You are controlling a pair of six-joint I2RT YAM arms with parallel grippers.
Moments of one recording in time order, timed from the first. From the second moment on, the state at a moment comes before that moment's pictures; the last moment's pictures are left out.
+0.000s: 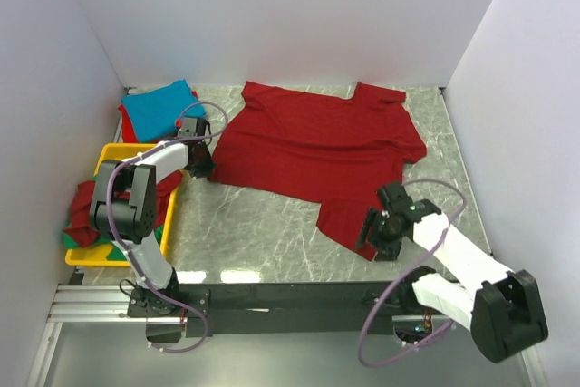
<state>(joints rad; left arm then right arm) -0.15 1.77 1.08 -0.38 -0.12 -0.55 0.33 1.02 0.54 -0.85 -0.14 0.77</state>
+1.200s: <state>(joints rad) -0.13 1.74 1.08 -0.38 -0.02 -0.49 0.38 0.97 0.44 -0.83 0.01 0.99</state>
